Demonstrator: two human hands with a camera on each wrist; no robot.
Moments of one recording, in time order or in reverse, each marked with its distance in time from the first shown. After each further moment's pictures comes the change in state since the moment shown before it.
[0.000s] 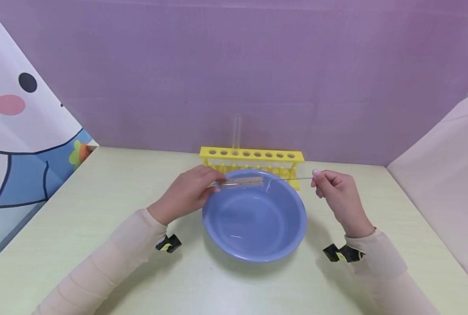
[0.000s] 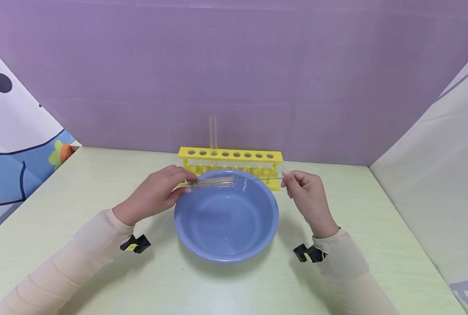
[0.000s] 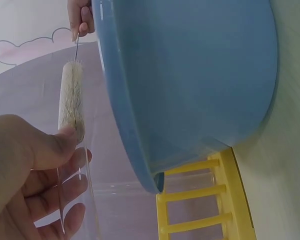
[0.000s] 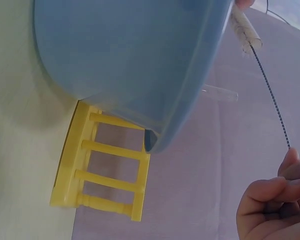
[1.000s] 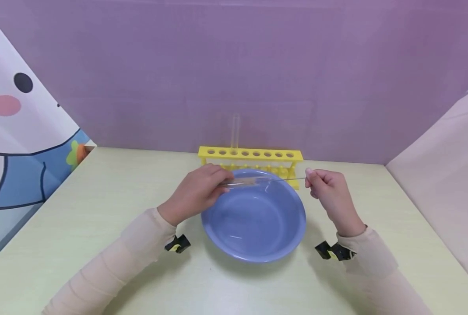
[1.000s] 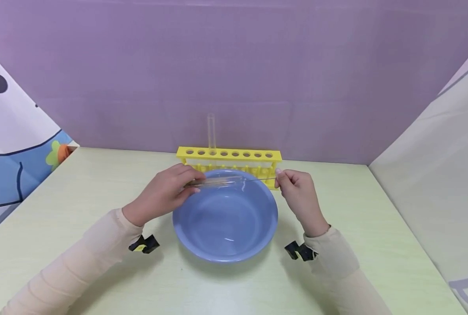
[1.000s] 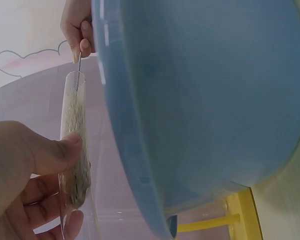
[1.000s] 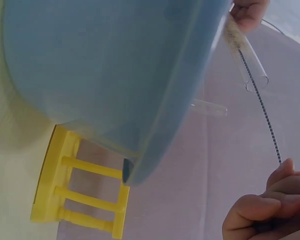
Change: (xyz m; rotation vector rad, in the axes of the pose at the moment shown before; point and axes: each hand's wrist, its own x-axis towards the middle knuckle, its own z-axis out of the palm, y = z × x) left_hand 0.014 0.016 0.002 0.004 0.025 -0.004; right_hand 0.001 -0.014 0.014 0.034 -0.012 0.036
